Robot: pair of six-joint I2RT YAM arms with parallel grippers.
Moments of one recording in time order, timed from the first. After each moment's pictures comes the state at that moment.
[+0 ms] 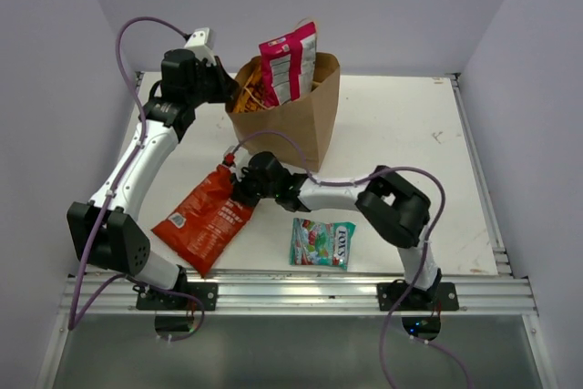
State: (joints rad) left arm -0.22 1.51 1.44 -0.28 0.20 -0.34; right arm 1.00 2.08 1.29 0.31 -0.22 0.16
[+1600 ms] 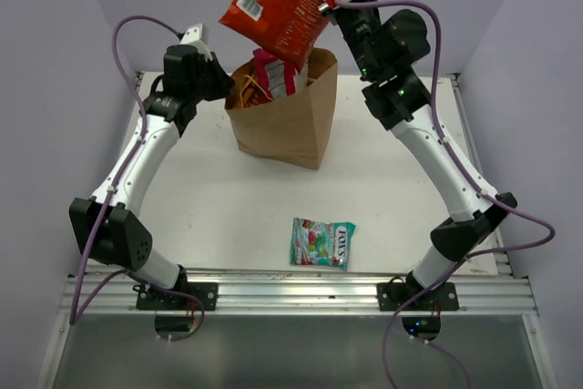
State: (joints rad) left arm -0.23 1.54 1.51 -0.36 0.09 -0.44; right arm 0.62 1.66 2.04 0.16 0.12 -0.60
